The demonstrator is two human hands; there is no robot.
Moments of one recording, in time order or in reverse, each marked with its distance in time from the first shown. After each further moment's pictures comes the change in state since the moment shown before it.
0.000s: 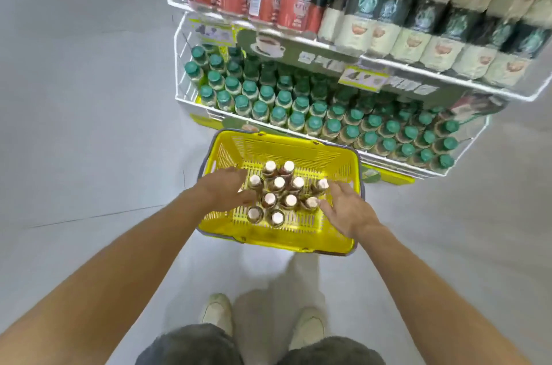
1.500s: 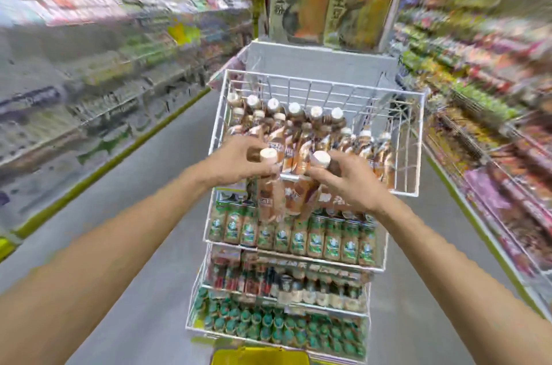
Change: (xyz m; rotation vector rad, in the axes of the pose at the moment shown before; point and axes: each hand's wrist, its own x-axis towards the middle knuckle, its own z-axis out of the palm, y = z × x) left_hand -0.455 0.221 -0.687 -0.472 0.639 0.751; right_hand -0.431 -0.237 -0.703 0.260 0.847 -0.577
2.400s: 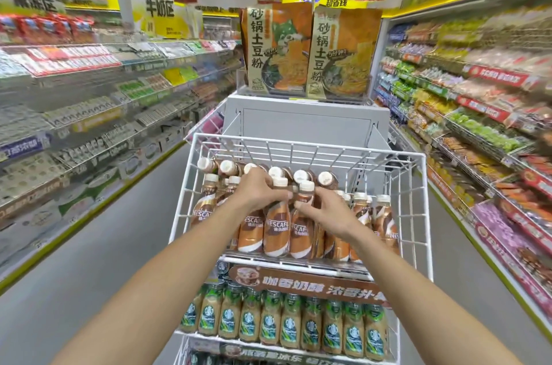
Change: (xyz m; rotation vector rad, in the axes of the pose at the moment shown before) left_hand 0.196 -0.026 0.023 0.140 0.218 -0.351; right_hand 0.143 0.096 0.005 0.185 -0.049 0.270
